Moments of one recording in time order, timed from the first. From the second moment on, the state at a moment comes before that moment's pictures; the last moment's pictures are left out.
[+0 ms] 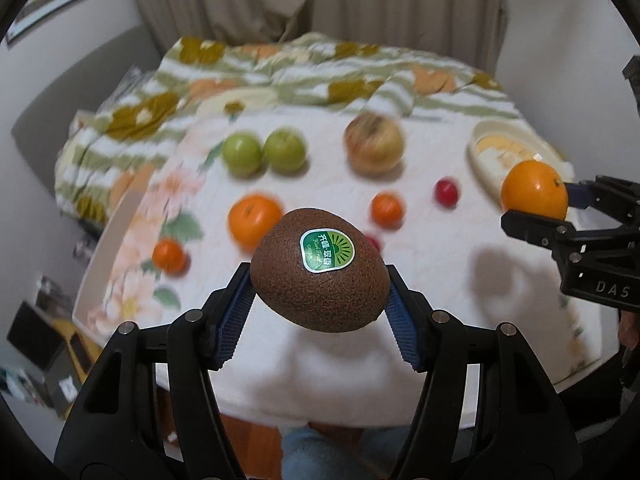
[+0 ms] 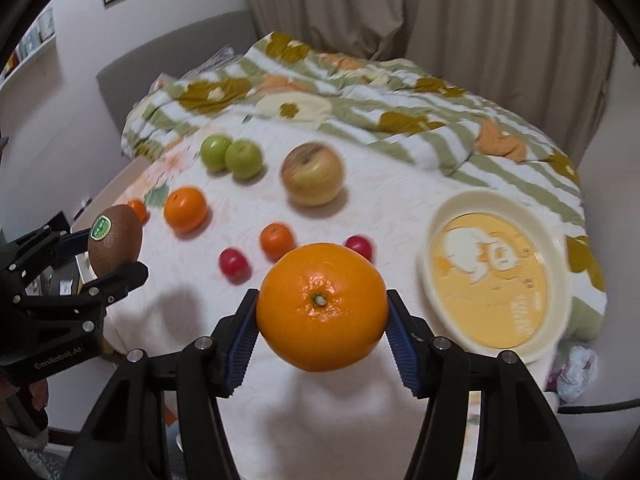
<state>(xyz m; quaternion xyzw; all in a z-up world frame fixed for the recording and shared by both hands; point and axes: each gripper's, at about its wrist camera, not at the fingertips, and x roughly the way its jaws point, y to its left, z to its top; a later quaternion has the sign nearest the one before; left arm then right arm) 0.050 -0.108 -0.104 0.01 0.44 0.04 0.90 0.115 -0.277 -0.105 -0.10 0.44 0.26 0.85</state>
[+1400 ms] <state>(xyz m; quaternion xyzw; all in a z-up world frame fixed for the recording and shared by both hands) 0.301 -0.350 -0.163 0.22 0.43 -0.36 0.80 0.198 -0.447 -0.102 0.08 0.47 -0.10 0.87</state>
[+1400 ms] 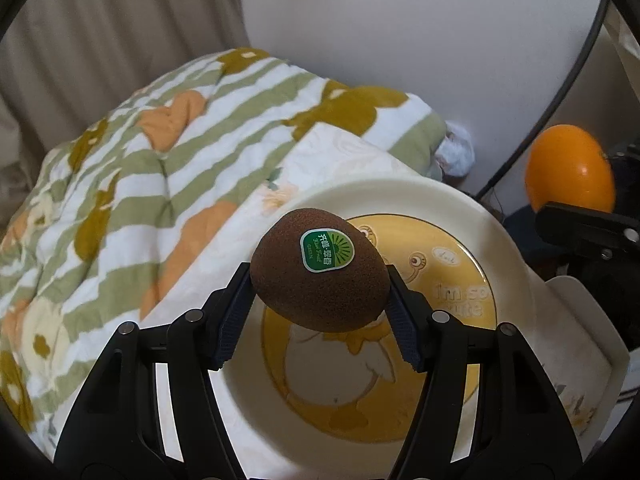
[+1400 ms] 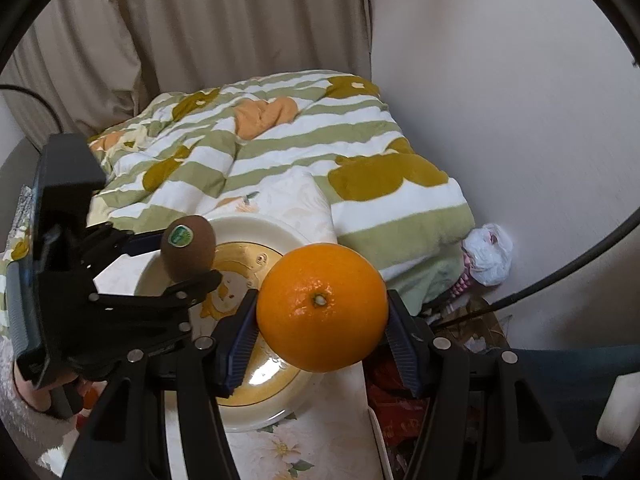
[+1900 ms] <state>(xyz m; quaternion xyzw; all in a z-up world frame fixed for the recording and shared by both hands) 0.306 -0.366 -0.186 0.24 0.45 -0.37 0.78 0.192 -0.450 -0.106 0.11 0.47 -0.14 0.86</state>
